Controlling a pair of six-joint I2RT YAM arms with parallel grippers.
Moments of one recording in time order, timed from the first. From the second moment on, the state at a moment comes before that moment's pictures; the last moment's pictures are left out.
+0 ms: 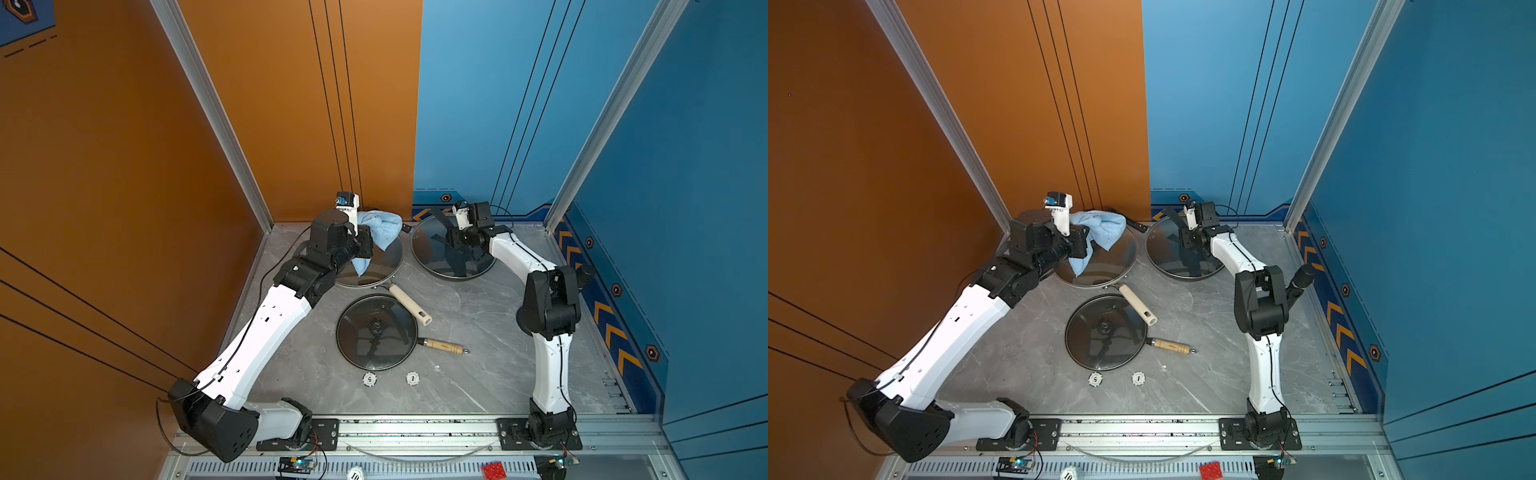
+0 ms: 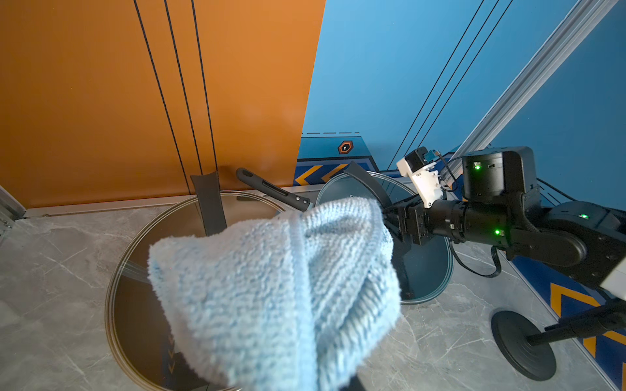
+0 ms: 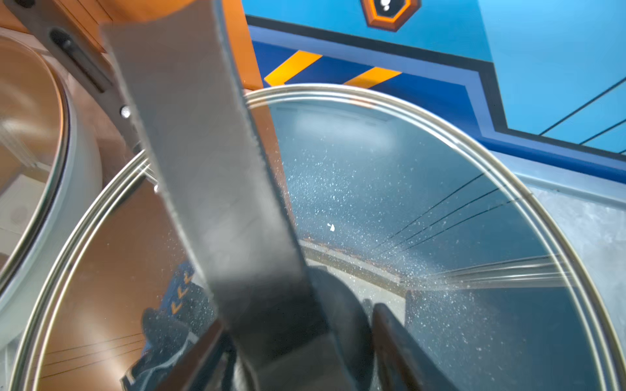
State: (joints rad) left arm -0.48 1.31 1.42 -0.45 -0.14 -0.26; right arm 0.23 2.18 1.83 -0.39 -0.10 -0.02
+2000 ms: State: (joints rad) left arm -0.43 1.28 1.28 -0.36 -0.12 -0.31; right arm 0.23 2.04 1.66 -0.17 -0.22 0.66
